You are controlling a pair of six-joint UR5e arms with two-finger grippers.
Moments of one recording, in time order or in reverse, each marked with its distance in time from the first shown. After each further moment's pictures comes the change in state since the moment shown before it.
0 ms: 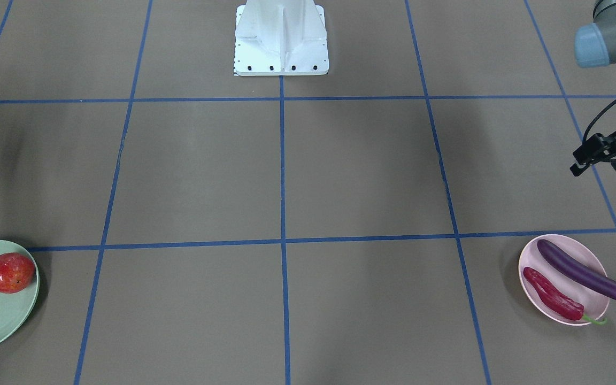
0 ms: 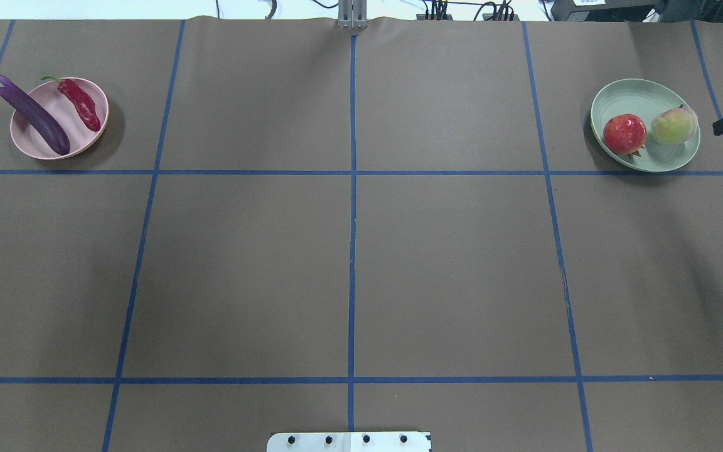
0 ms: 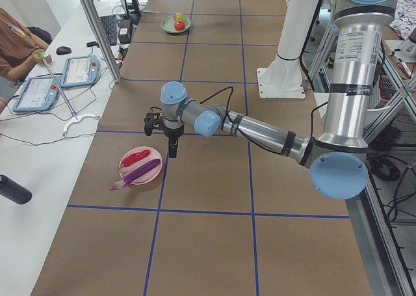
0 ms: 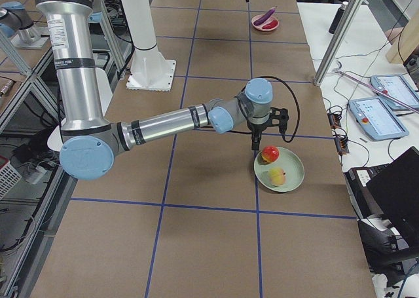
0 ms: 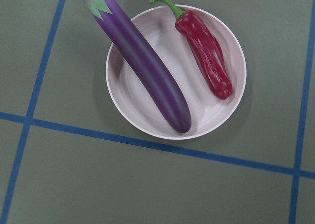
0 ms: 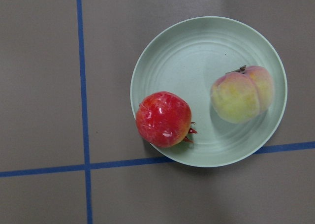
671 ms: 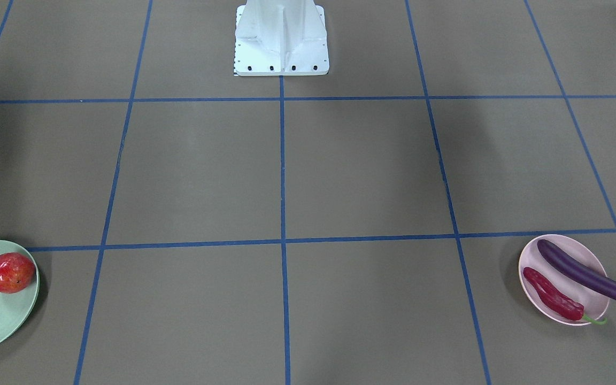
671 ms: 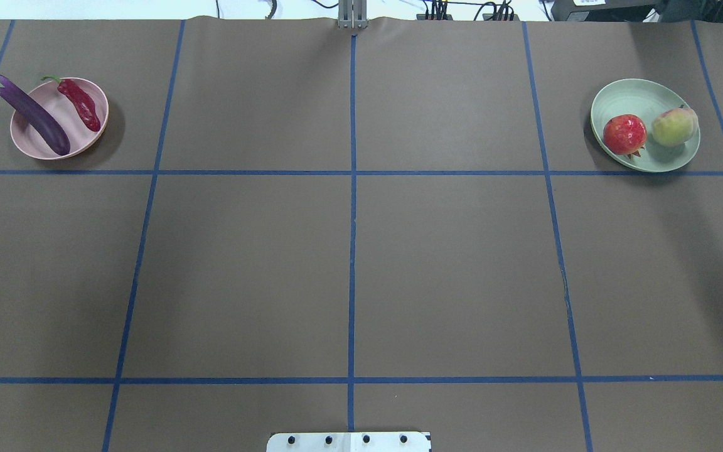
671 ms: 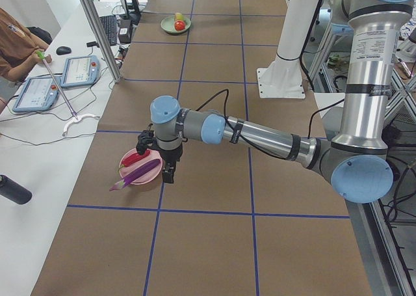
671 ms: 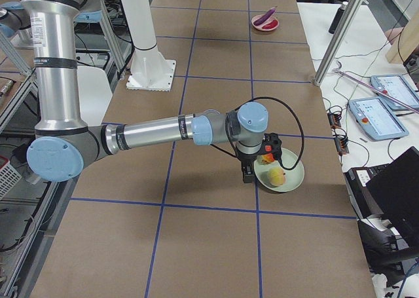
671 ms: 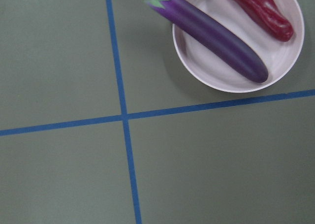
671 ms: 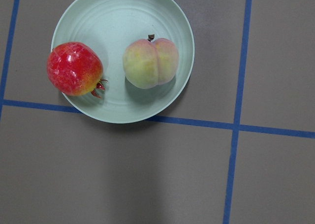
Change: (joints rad) left arm -0.180 0.014 0.031 0.259 -0.013 0.428; right arm 0.122 -0.050 0.006 -0.238 -0.016 -0.414
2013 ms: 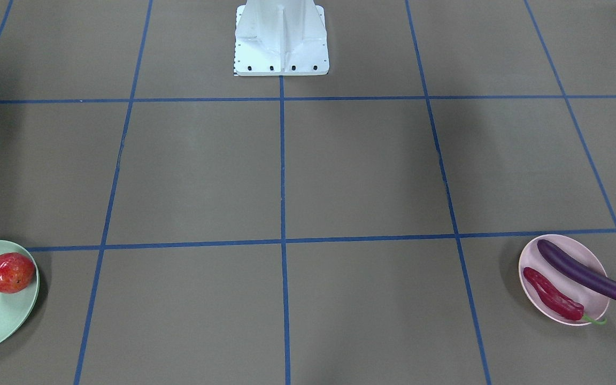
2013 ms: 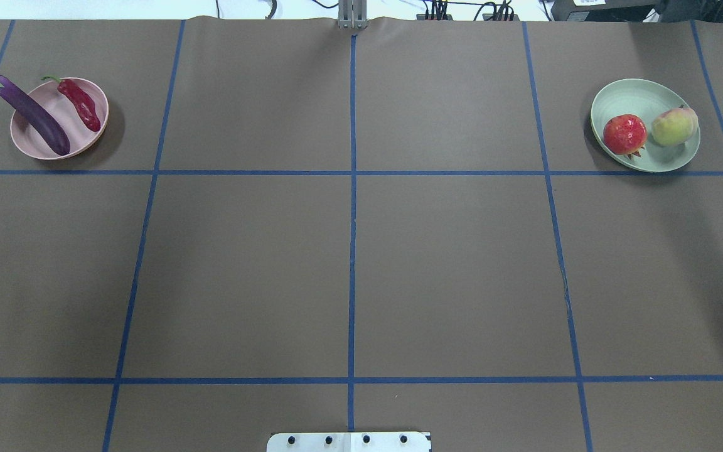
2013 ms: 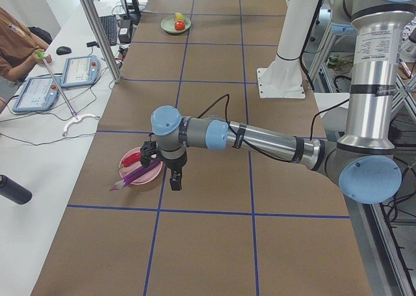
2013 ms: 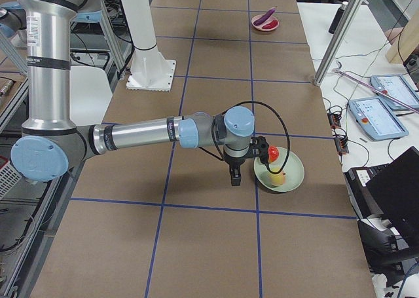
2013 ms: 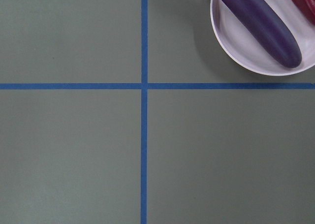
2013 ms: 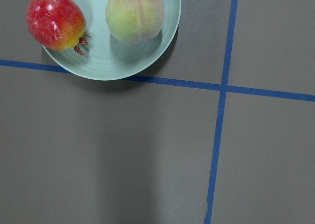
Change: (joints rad) left arm -0.020 0.025 0.005 0.021 -0.065 -0.074; right arm -0.011 -0.072 0.059 0.003 0.006 -0.005
